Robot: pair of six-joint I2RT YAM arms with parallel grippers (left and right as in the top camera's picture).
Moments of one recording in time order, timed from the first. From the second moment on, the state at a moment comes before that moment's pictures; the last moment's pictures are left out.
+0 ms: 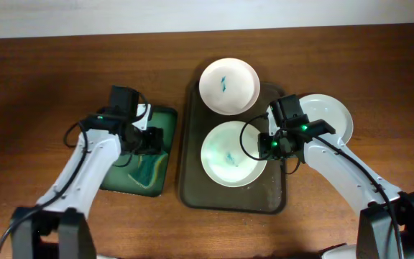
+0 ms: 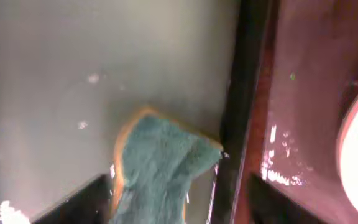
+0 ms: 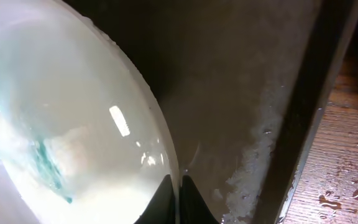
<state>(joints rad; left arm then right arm) -0.16 1.62 1.11 -0.79 0.12 -0.09 0.27 1.58 0.98 -0.66 -0.13 0.26</state>
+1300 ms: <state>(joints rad) -0.17 1.70 1.30 -1.04 0.06 -0.06 0.27 1.58 0.98 -0.68 -0.12 0.26</state>
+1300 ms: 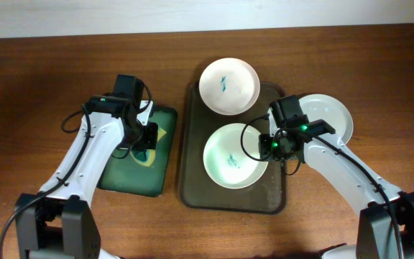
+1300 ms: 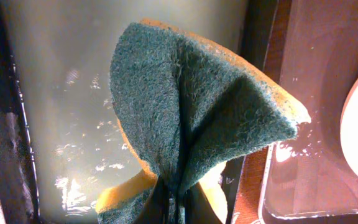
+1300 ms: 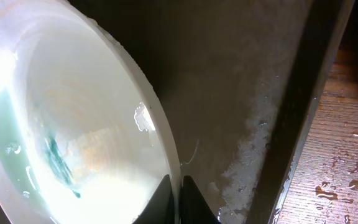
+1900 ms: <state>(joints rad) -0.66 2.07 1.32 -0.47 0.49 -0.40 0.24 1.70 0.98 -0.69 0.01 0.38</state>
